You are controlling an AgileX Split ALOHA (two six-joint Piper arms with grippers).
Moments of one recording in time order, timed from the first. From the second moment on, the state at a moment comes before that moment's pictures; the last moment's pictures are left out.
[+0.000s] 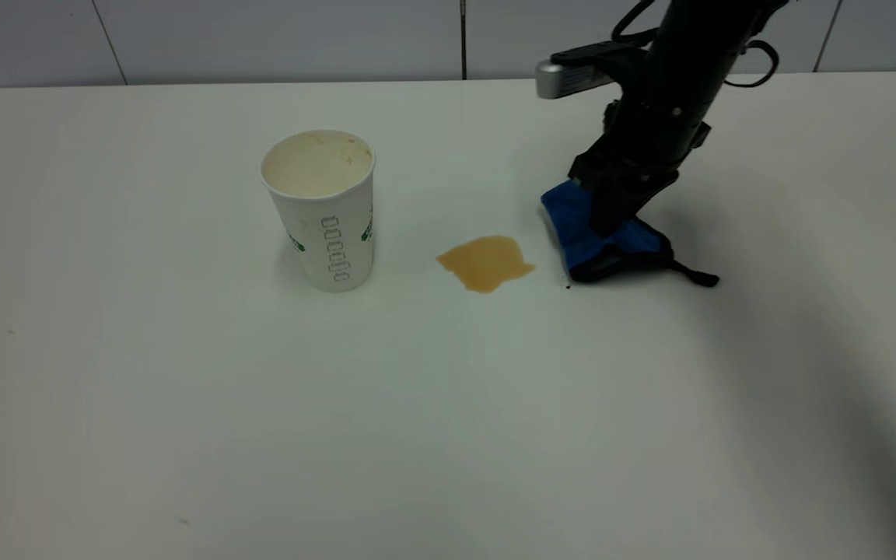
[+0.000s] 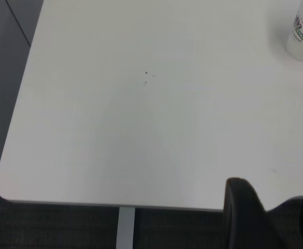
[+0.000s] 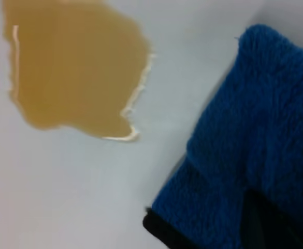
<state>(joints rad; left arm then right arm) 0.08 -0.02 -0.48 -0.01 1.13 0.03 0.22 2.65 -1.99 0.29 0.82 -0.54</state>
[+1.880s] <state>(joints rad) 0.08 -0.02 -0.48 -0.01 1.13 0.03 0.28 2.69 -1.99 0.24 0.60 -0.15</state>
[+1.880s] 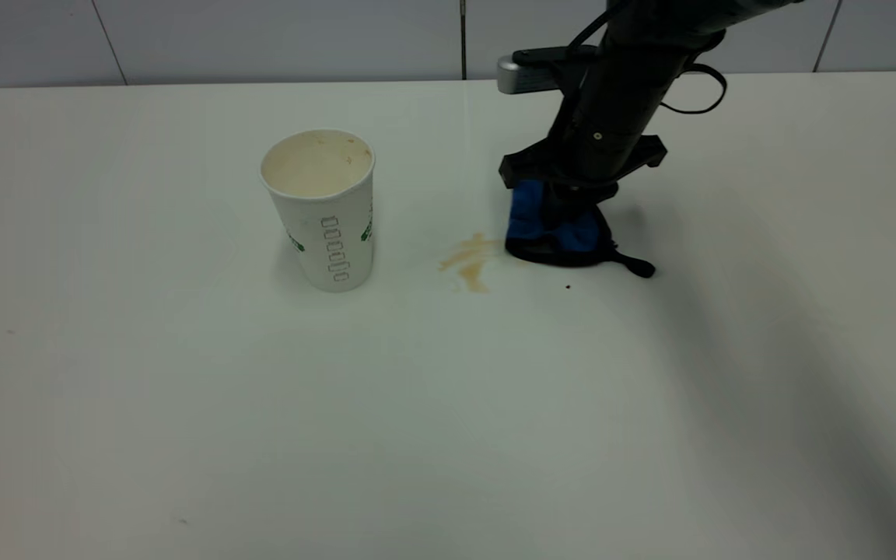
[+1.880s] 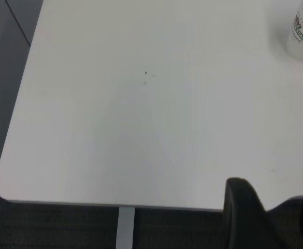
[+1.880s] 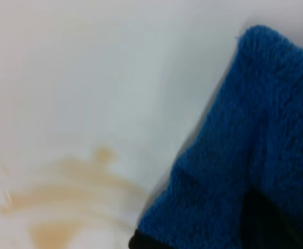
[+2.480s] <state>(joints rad) 0.08 -0.02 -0.48 -0.01 1.13 0.03 0.46 2.70 -2.00 0.28 0.65 -0.15</state>
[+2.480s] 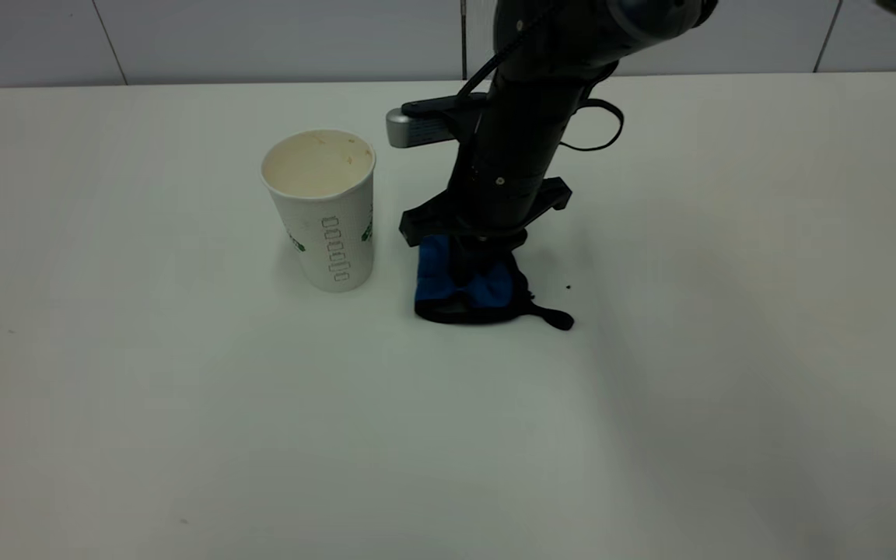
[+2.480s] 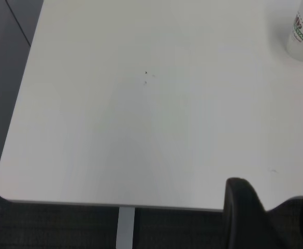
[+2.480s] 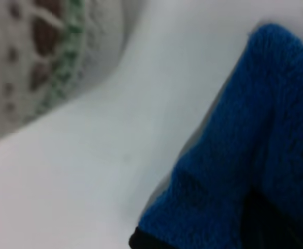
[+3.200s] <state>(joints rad) 0.08 -0.02 -0.48 -0.01 1.13 0.03 0.28 2.83 -2.29 0.22 0.88 -0.07</state>
